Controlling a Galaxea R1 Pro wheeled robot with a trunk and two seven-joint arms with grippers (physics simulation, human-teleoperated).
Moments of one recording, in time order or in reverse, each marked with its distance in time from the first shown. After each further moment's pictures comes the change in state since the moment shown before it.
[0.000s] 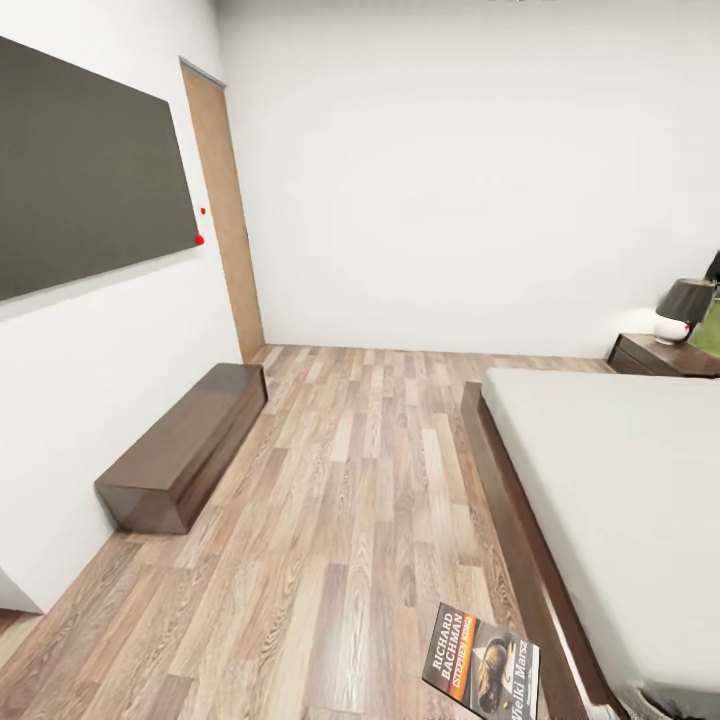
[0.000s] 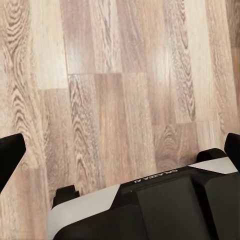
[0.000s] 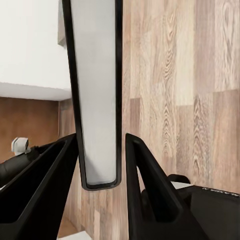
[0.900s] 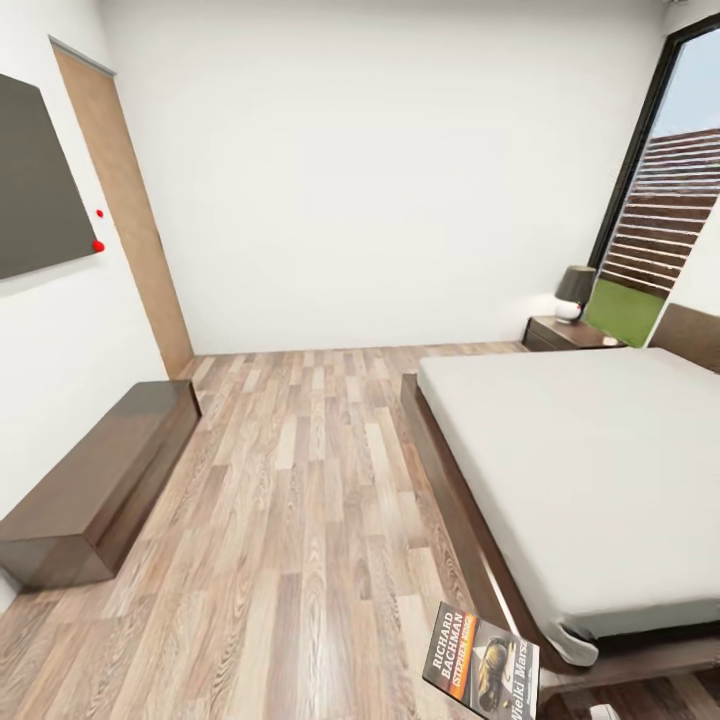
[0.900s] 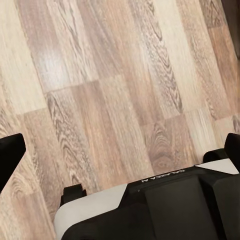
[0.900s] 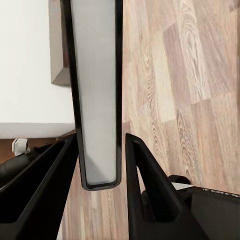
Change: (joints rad) left arm 0.000 0.017 0.000 -0.002 0.000 0.000 0.003; right arm 0.000 0.000 -0.003 0.000 0.000 0.000 0.000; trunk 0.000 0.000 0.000
